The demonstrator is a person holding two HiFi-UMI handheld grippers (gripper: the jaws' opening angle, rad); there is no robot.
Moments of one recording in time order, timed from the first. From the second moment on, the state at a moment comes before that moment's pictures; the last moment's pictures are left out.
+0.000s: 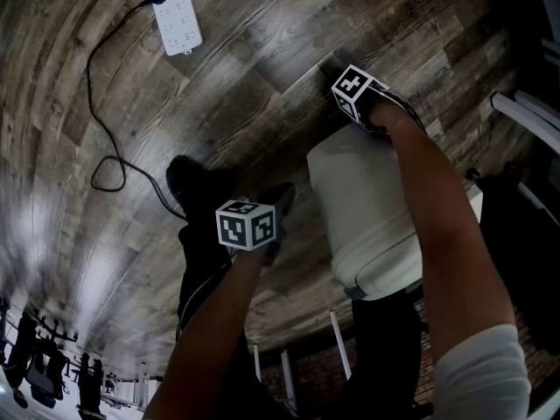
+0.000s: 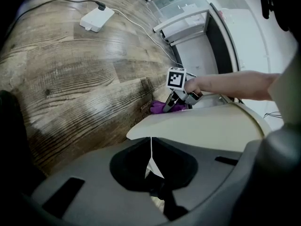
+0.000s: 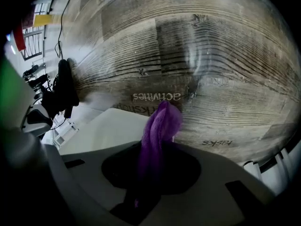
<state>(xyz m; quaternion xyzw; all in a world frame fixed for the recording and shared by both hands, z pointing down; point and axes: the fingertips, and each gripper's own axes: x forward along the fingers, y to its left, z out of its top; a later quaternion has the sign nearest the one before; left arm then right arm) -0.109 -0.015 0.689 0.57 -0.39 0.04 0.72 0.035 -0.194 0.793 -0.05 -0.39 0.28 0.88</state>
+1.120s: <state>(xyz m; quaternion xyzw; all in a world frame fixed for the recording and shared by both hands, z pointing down) -0.144 0.004 0.679 0.57 -0.40 0.03 0.72 -0.052 -0.062 0.786 -0.10 -0.41 0.33 0.85</state>
